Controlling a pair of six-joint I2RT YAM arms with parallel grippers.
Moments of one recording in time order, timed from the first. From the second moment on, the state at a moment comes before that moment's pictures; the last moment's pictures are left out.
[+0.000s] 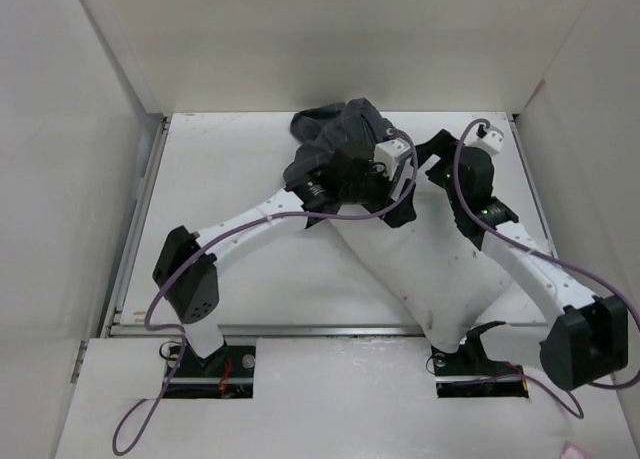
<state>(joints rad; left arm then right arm) -0.89 1.73 1.51 -0.23 0.32 -0.23 0.32 1.23 0.91 0.10 0.31 0.69</state>
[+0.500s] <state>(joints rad) -0.68 1.28 1.17 -0.37 -0.14 -0.44 0.37 1.09 1.07 -0.29 0.23 0.19</state>
